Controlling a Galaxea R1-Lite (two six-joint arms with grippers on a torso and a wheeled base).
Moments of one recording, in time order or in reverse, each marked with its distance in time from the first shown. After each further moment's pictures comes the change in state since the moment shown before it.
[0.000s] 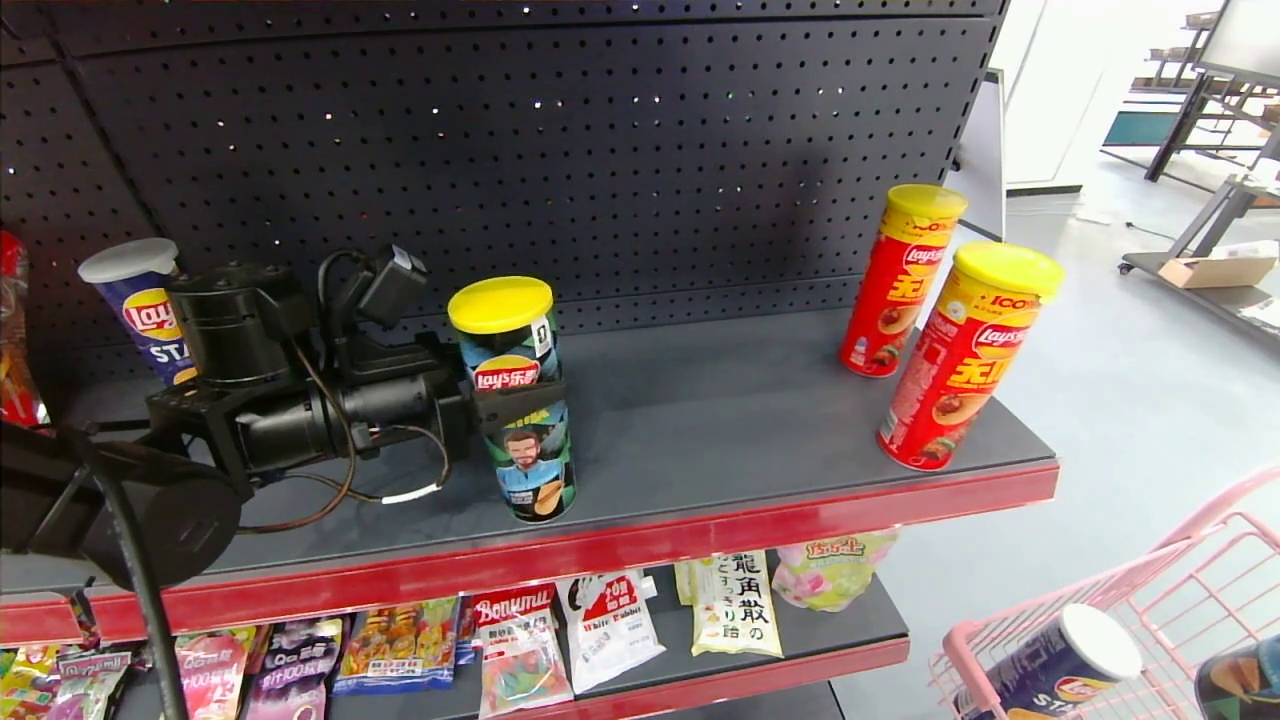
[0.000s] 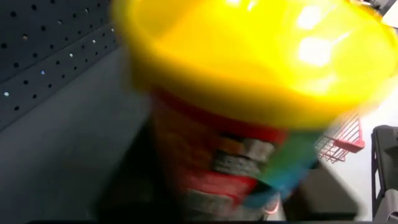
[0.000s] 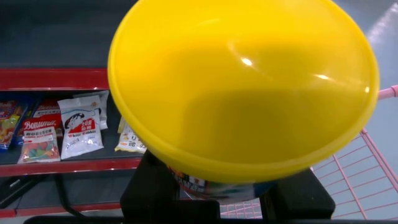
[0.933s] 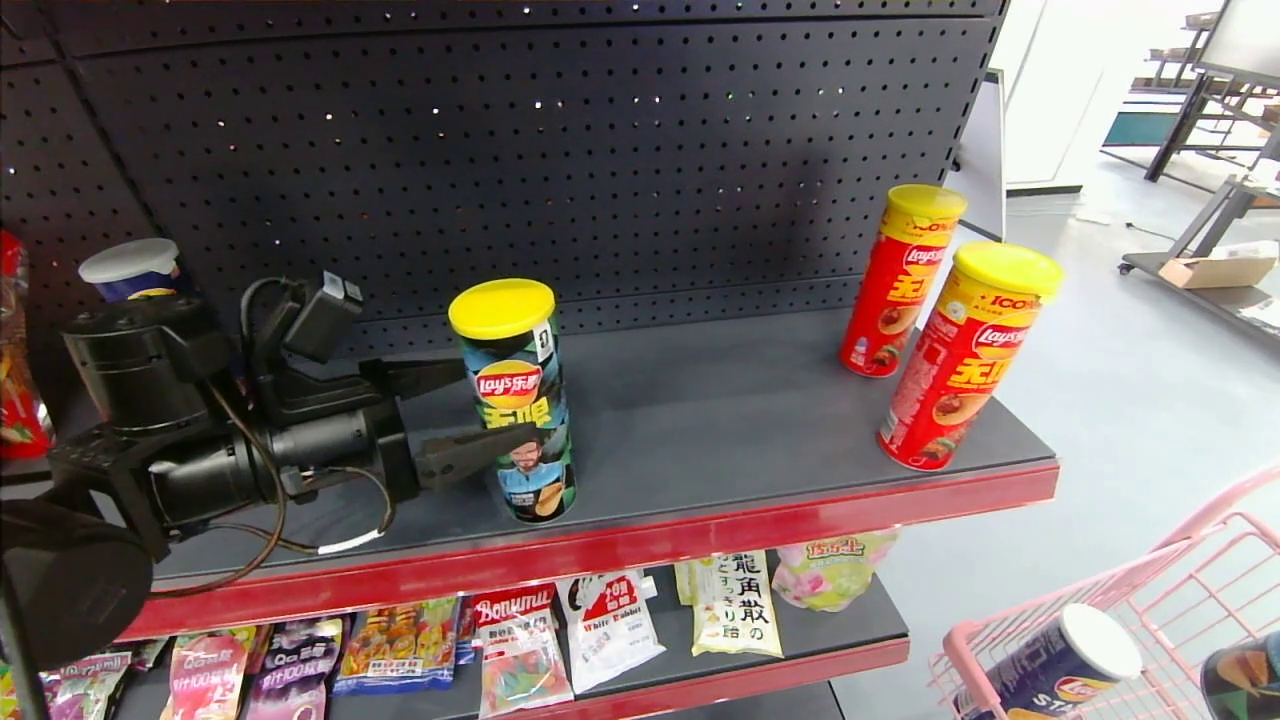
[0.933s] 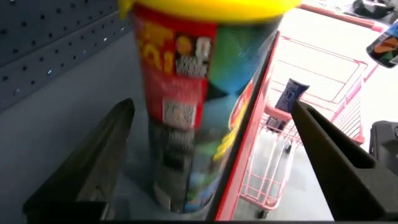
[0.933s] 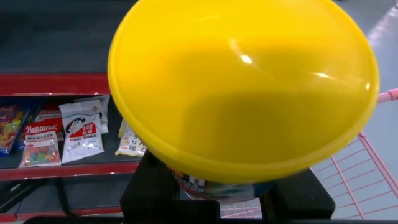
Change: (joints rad) left arm 0.057 -0.119 0.175 -0.043 -0.003 0.007; right arm -0.001 0.000 -0.021 0.007 0.007 -0.001
